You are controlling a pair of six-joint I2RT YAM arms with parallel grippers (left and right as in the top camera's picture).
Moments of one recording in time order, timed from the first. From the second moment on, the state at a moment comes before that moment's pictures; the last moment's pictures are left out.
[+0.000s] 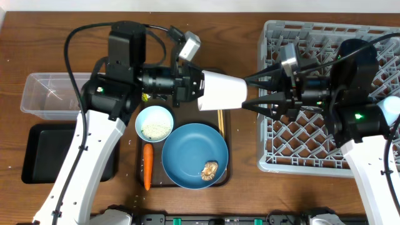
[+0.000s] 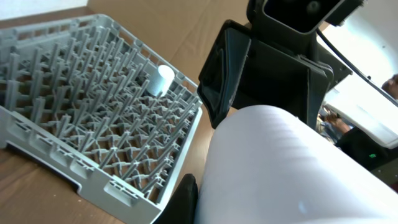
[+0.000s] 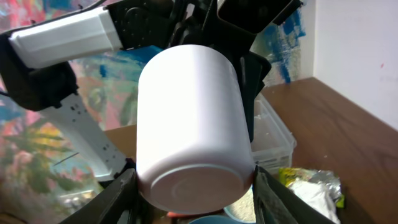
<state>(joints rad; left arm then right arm) -0.27 1.40 1.41 -0.58 1.24 -0.10 0.16 1.25 1.19 -0.25 -1.39 -0.05</state>
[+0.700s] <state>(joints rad) -0.27 1.39 1.41 -0.58 1.25 -0.11 0.31 1.24 1.19 -0.21 -1.19 -0.06</state>
